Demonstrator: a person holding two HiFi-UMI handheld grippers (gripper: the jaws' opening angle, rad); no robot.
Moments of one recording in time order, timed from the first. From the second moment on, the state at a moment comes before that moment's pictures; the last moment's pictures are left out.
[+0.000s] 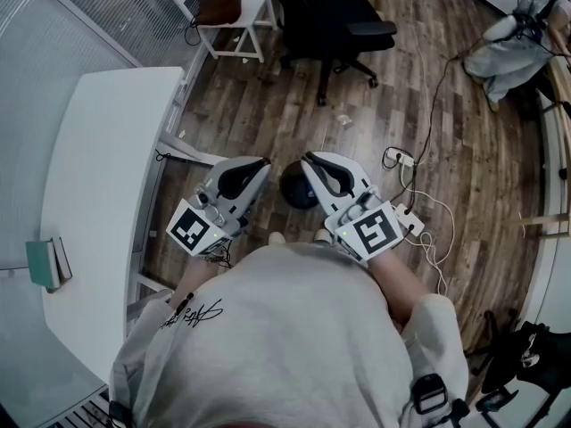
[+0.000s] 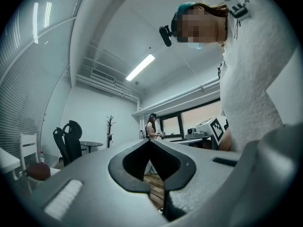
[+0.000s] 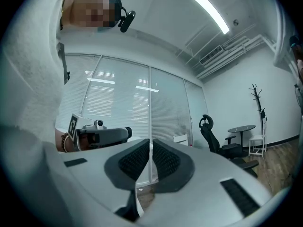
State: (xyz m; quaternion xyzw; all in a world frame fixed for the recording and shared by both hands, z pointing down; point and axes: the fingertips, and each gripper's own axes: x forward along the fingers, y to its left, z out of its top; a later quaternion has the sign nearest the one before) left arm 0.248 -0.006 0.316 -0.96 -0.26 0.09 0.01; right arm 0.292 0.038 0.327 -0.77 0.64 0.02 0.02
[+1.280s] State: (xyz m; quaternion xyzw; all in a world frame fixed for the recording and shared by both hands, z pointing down) left arm 0.247 -0.012 0.315 -0.97 -0.23 0.09 0.01; right arm 0.284 0.031 0.337 -0.75 0.66 0.00 0.01
